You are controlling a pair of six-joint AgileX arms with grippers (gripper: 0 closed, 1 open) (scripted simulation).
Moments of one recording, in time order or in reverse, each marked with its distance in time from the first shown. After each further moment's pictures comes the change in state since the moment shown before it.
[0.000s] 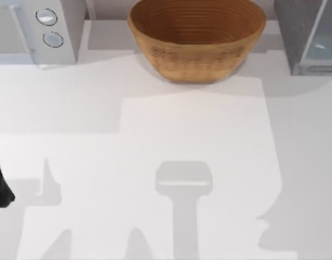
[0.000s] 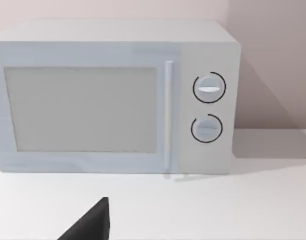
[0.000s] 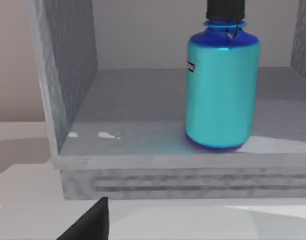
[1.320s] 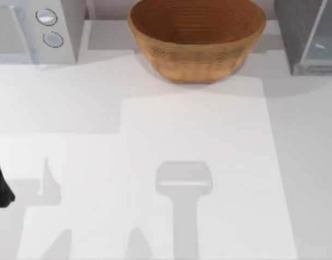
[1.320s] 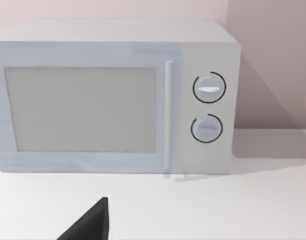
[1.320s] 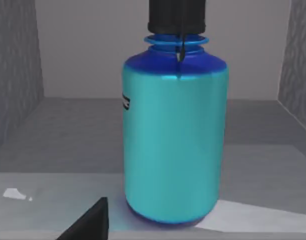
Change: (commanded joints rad) left arm 0.000 0.000 0.000 0.000 0.000 0.000; right arm -0.001 0.621 0.436 0.250 0.014 -0.004
